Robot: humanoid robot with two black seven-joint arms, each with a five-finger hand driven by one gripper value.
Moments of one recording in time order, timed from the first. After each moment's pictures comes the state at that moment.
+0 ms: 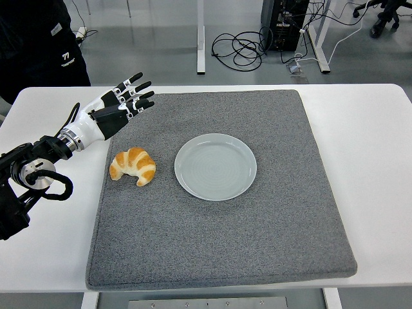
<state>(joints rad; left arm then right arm) -0.84 0.32 -0.58 -0.70 0.10 -0.49 -0.19 -0.04 0.00 -0.01 0.18 -0.10 -0.05 0.23</state>
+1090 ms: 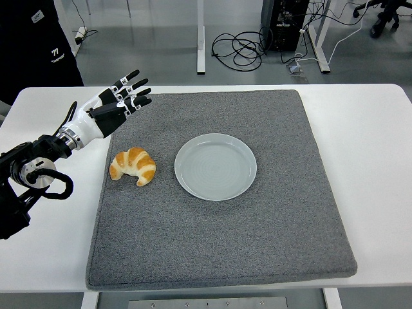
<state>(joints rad) -0.84 0.32 -0.59 -0.70 0.10 -0.46 -0.20 -0.04 0.00 -0.01 0.18 -0.10 -0.05 0.23</state>
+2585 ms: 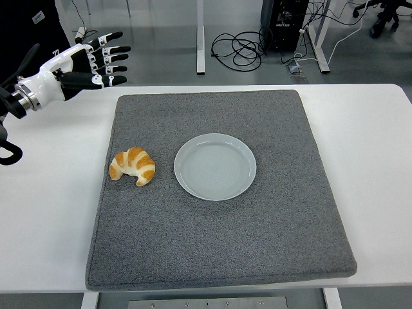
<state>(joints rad) -0.99 0.58 -0.54 -0.89 0.47 -0.42 -0.30 -0.04 0.00 -0.01 0.18 -0.10 -0.05 0.23</state>
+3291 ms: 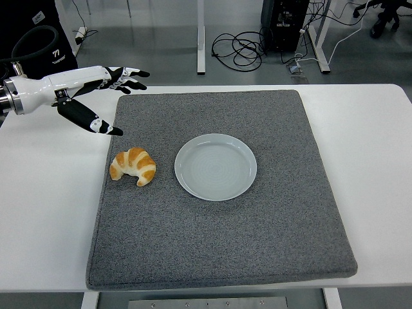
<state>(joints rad) -1.02 0.81 -0.52 -1.28 1.15 -0.42 -0.32 -0.04 0.00 -0.01 0.18 -0.10 -0.05 0.23</state>
